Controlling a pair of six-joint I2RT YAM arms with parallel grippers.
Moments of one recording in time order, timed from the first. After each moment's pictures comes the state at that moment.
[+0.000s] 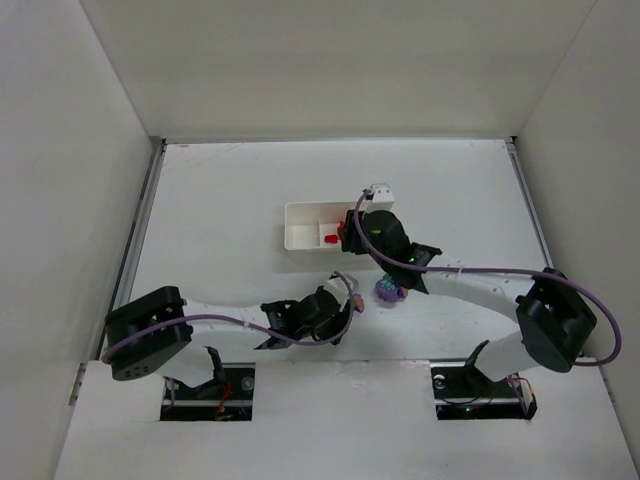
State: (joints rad) left arm -1.20 1.36 0.48 0.14 -0.20 -0.45; right arm 0.82 1.46 0.88 0.14 0.38 0.49
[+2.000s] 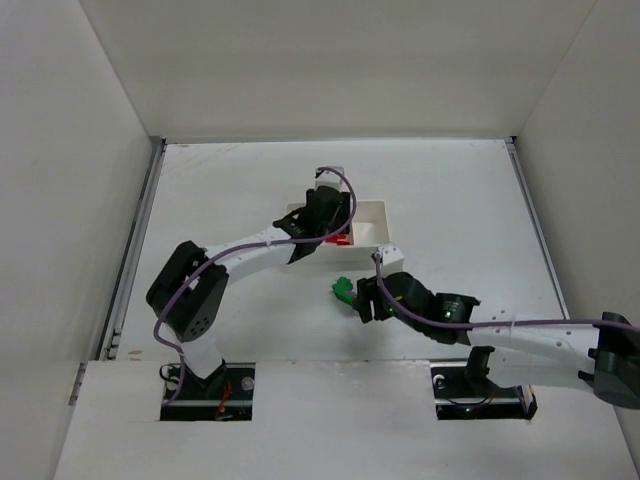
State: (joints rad) left arm -0.76 1.72 1.13 0.02 -0.33 -0.41; right arm 1.08 1.04 0.58 -0.17 0.39 0.54
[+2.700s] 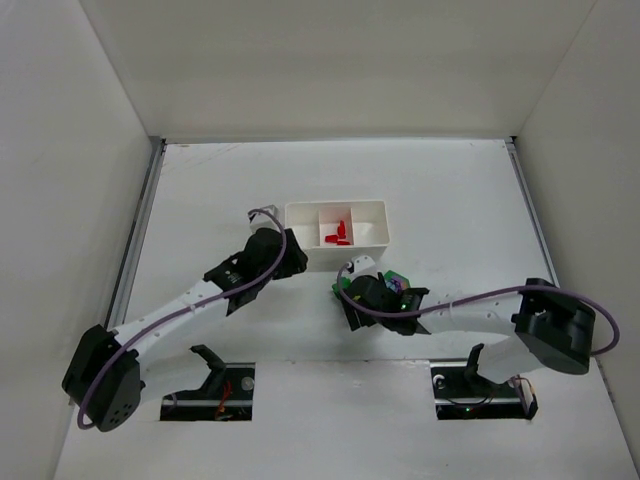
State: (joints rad) left arm -0.69 1.11 0.67 -0.16 -0.24 -0.73; right arm 1.12 1.40 0.65 -0.20 0.39 0.55
